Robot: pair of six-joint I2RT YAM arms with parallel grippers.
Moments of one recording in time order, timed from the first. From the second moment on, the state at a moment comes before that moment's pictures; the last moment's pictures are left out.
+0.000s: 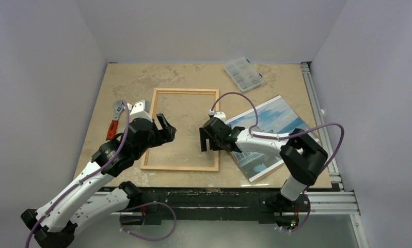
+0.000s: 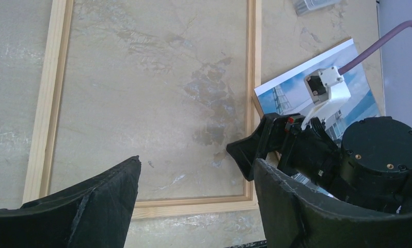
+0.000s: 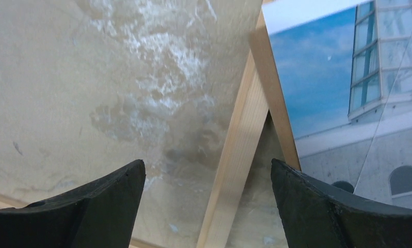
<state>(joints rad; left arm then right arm) -0.72 0.76 0.88 -0.70 -0.38 -0.78 0.91 1.66 0.95 -0.28 0.26 0.69</state>
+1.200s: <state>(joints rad) -0.71 0.86 0.83 -0.61 -0.23 -0.78 0.59 1.67 1.12 -0.29 0.08 0.65</state>
